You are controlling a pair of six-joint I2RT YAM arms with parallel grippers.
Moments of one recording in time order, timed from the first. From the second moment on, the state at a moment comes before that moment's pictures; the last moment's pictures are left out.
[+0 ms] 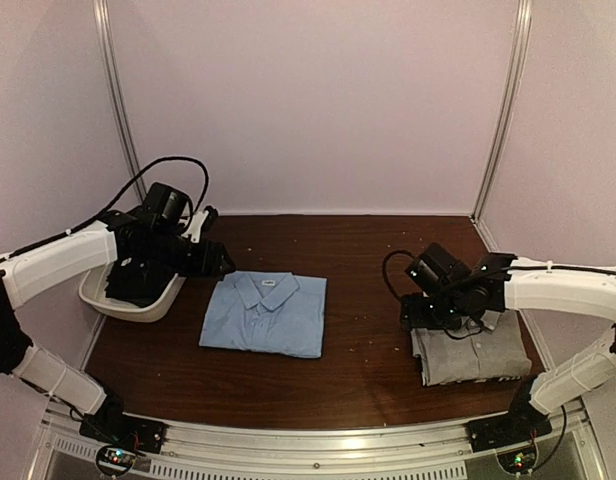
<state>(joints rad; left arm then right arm) -0.48 1.38 1.10 -0.58 0.22 -0.30 0.81 1.31 0.90 -0.69 0.30 0.78</state>
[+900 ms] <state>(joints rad) -0.48 1.47 1.10 -0.54 0.33 -0.25 1.07 1.89 1.07 -1.11 0.64 1.11</state>
